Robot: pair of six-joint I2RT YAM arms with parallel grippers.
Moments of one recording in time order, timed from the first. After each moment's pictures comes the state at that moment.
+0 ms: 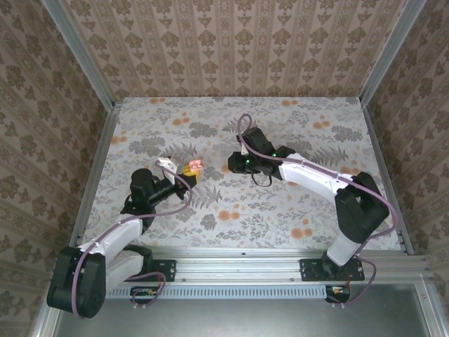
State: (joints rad) left arm -0.32 1.02 0.30 0.55 0.66 -0.06; right arm 0.64 1.65 1.18 -0.30 -0.17 0.64
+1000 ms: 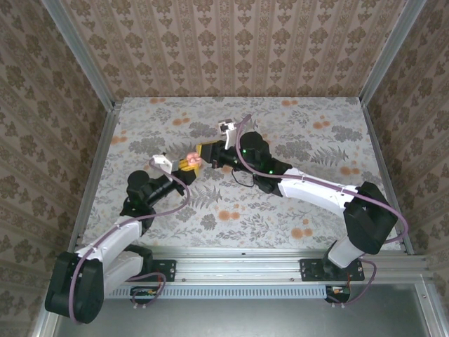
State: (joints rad) left arm -0.33 0.97 0.30 0.67 0.62 -0.16; right arm 0.79 1.57 1.10 0.38 -0.22 0.63
